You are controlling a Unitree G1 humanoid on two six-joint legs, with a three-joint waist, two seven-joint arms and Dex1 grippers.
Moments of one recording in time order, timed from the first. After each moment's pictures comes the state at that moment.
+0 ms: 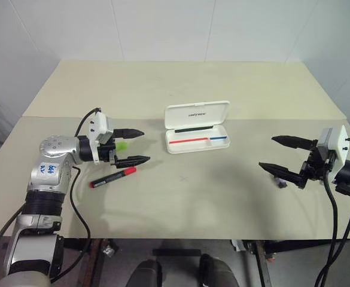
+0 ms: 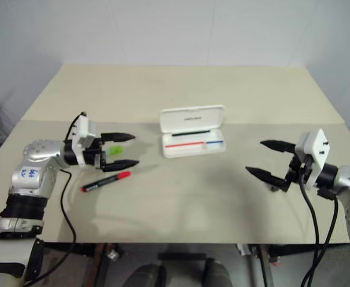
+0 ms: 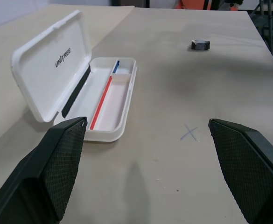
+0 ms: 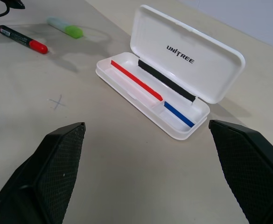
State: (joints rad) left arm -0.67 0.64 0.05 0.30 -0.37 0.19 -1.24; right arm -0.25 -0.87 -0.33 -0.07 0.54 0.27 1.12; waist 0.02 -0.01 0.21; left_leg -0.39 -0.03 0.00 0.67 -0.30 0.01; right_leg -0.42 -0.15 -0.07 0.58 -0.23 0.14
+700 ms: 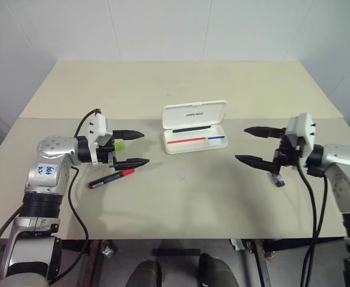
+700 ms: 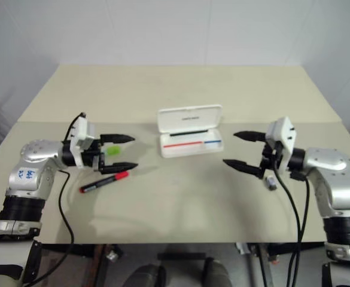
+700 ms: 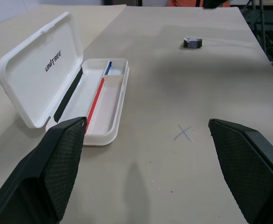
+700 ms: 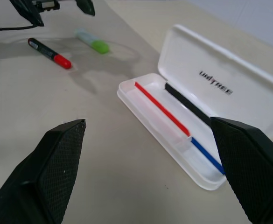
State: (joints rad) left arm -0.66 0.66 0.06 0.24 -0.38 0.20 -1.25; right arm -0.54 -0.77 -0.09 0.10 0.47 0.24 1.19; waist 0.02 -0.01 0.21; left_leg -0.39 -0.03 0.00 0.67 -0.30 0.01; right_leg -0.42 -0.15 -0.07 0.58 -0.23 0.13
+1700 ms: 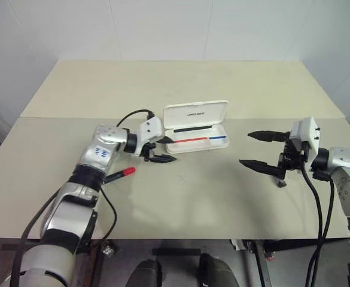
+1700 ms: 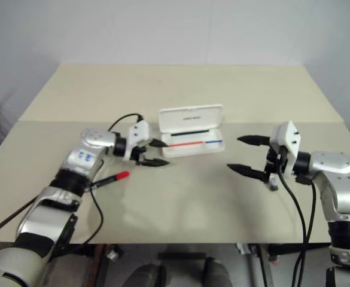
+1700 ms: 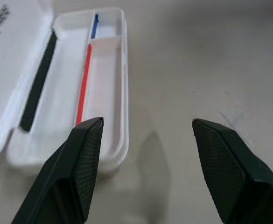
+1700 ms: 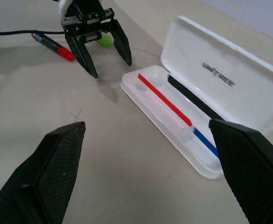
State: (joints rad) left arm -1.01 0.41 -0.24 0.71 -0.03 0.03 -1.13; right arm -0.42 -0.81 -0.18 0.00 0.48 0.26 1.19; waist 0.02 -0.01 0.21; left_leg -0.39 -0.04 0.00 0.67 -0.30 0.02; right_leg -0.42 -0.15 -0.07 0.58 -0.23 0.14
